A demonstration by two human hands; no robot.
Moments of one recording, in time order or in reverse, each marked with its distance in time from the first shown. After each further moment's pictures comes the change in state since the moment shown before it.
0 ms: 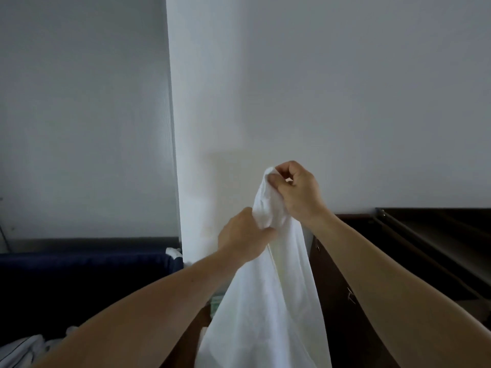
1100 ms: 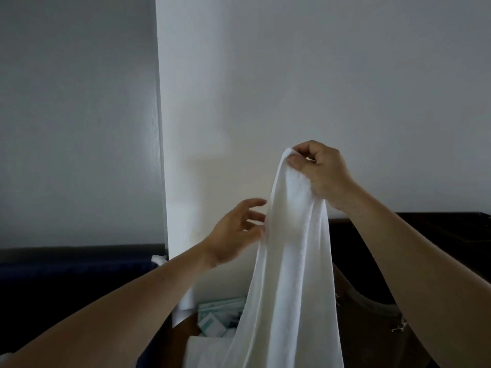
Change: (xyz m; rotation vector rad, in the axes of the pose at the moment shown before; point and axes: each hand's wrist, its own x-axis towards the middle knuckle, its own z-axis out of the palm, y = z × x) left_hand 0.002 -0.010 -0.022 -0.513 -0.236 0.352; right_hand 0.022 -0.032 -0.071 -0.039 -0.026 -0.083
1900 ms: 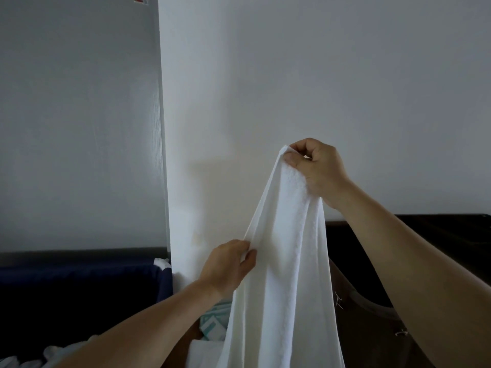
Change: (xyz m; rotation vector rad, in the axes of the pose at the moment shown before) left_hand -0.020 -0.058 0.019 0.664 0.119 0.029; right_hand 0.005 -0.010 0.007 0.023 0.043 -0.005
